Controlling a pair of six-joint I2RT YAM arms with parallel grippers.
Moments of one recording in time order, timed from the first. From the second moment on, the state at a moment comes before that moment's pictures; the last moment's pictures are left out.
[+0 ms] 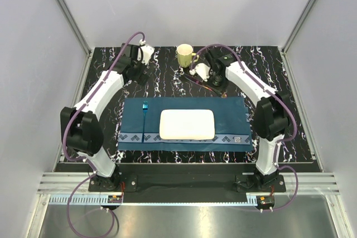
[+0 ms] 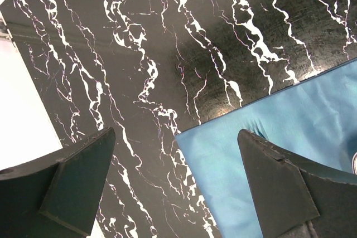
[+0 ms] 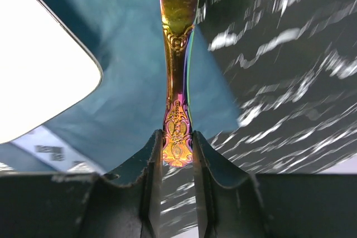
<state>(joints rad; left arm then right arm) -0.26 1.68 1.47 -0.58 -0.11 0.37 0.46 1.96 1.76 -1.07 0.04 -0.67</state>
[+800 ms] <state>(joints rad) -0.26 1.61 1.43 -0.66 -0.14 0.38 0.35 1.58 1.27 -0.98 -0.05 0.12</state>
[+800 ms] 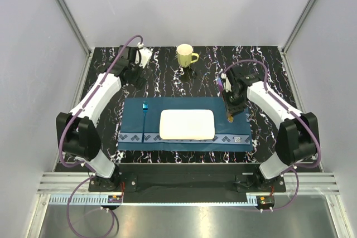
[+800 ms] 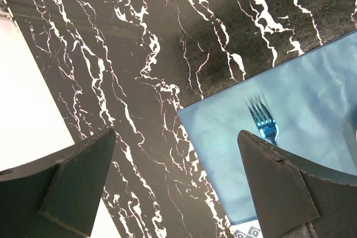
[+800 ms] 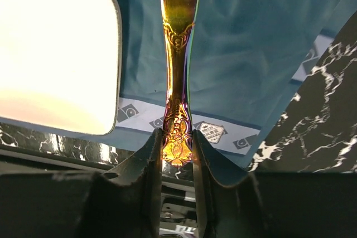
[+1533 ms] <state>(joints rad) -0.30 1.75 1.57 -0.70 -0.17 0.36 0.34 1.54 0.98 -0.71 -0.13 0.33</state>
